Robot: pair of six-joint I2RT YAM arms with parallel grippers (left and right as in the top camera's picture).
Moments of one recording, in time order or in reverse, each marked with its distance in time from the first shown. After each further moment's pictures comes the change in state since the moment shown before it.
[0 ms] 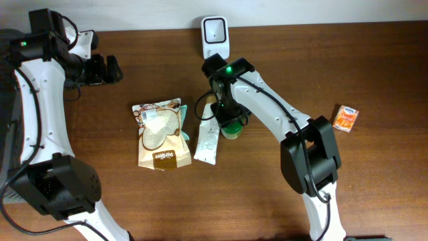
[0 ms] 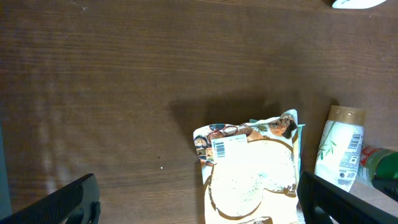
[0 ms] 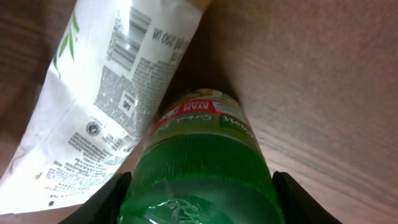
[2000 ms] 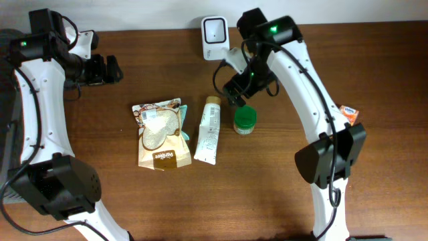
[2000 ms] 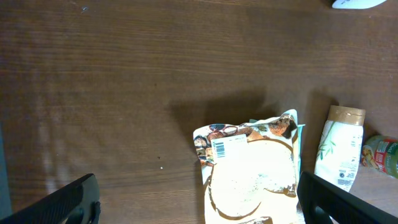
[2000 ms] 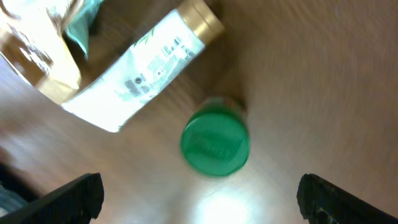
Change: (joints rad) left arm 0.000 0.000 0.000 0.000 0.000 0.000; right arm -0.177 0.001 0.437 -0.344 -0.224 -0.398
